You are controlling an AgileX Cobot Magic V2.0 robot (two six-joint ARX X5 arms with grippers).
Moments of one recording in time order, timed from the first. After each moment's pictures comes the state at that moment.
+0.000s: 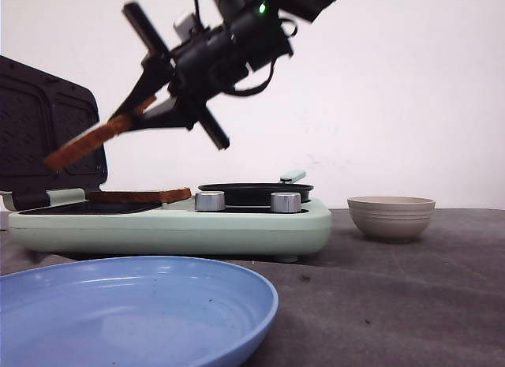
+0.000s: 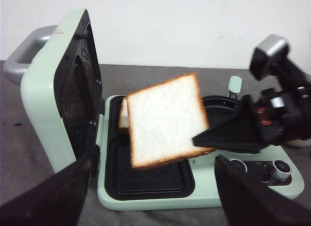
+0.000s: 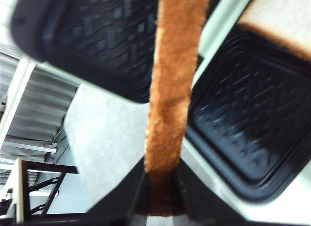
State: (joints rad) left arm -0.26 0.47 0.67 -0.42 0.00 -0.14; right arm 0.71 2.01 1.55 -0.07 -0.61 0.68
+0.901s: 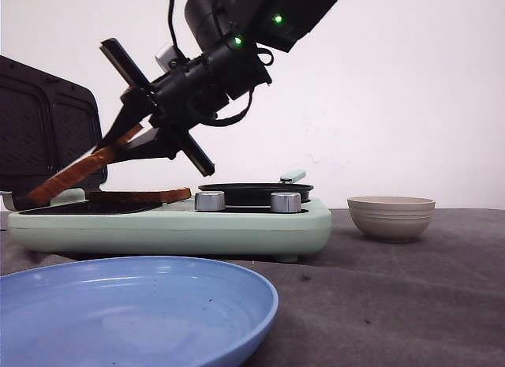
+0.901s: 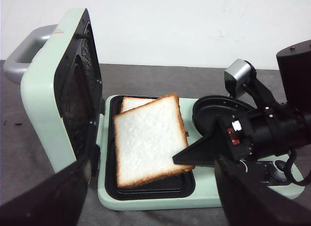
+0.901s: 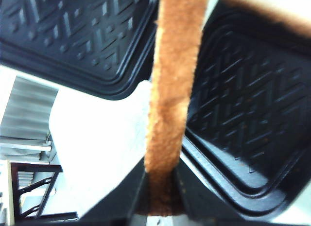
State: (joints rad) left arm -0.26 0.47 0.67 -0.42 0.00 -0.14; right arm 0.75 2.08 1.58 -0.06 -0.55 0.71
